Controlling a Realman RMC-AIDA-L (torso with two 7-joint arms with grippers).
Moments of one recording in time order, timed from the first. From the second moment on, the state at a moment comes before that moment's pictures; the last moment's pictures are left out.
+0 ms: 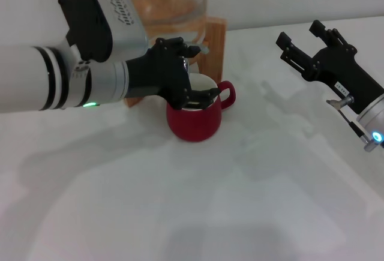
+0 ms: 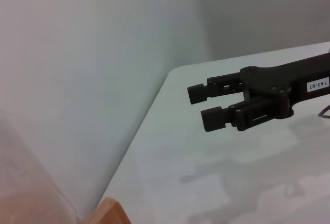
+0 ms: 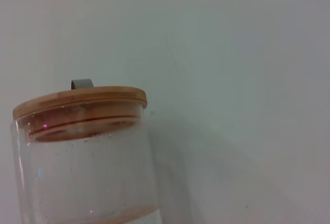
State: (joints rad) left arm -0.58 -2.08 1.64 1.26 2.00 0.93 -1.79; right arm 0.37 2.02 -1.97 -0.33 0.24 -1.23 0.50
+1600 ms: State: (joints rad) left arm -0.63 -2.08 1.65 1.22 2.03 0.93 -1.77; right arm 0.37 2.01 -1.96 -0.33 0.24 -1.24 0.50
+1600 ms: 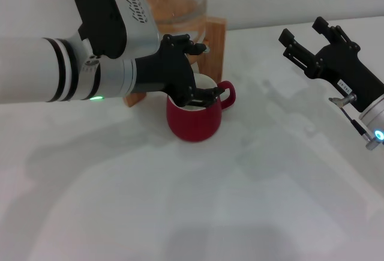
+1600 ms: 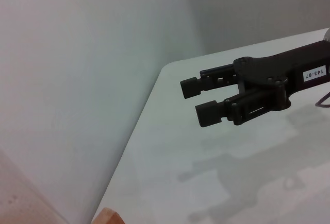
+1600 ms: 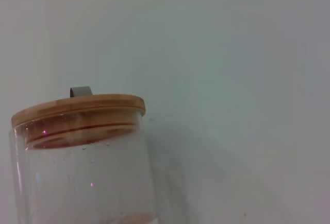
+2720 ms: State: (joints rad) left arm -0.67 -2.08 1.64 1.19 2.03 0.92 -1.76; right arm 0.36 2.01 -1.96 -0.32 0.24 -1.24 0.50
